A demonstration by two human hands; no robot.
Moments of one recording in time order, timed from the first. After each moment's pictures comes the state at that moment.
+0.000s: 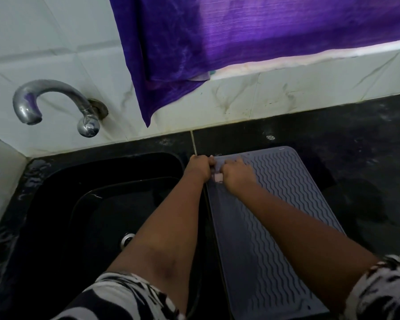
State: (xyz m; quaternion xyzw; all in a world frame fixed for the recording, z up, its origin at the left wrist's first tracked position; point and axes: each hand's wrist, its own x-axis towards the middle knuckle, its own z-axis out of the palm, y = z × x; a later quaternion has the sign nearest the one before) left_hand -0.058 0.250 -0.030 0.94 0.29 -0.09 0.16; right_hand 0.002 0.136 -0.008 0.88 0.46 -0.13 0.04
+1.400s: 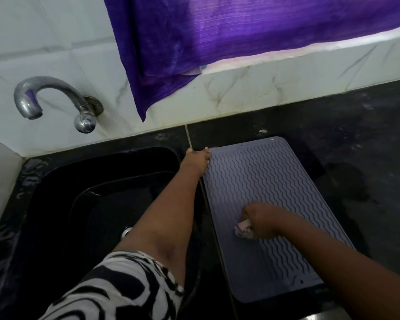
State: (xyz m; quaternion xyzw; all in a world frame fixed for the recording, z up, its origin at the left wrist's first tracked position) left_hand -0.070 0.234 -0.020 0.93 0.32 -0.09 0.18; right_hand -0.048 0.004 0.029 0.78 0.48 -0.38 0.10
